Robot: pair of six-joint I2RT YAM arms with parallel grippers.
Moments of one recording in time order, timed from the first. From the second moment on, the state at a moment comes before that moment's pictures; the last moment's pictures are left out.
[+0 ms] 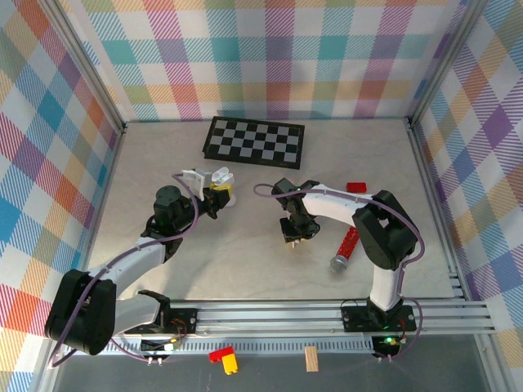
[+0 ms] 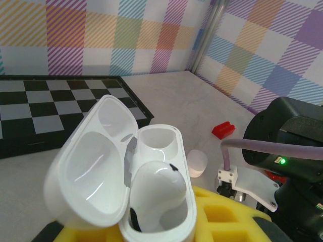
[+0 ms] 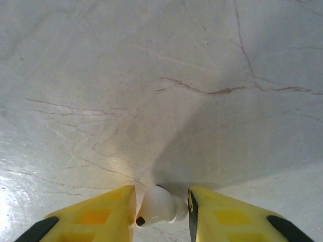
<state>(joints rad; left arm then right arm) -0.31 1.17 0.47 0.55 0.45 -0.21 0.73 1.86 1.20 -0.89 -0.06 0.49</state>
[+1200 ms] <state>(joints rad) -0.31 1.18 0.47 0.55 0.48 -0.22 0.72 1.83 1.16 -0.84 -0.07 0.49</state>
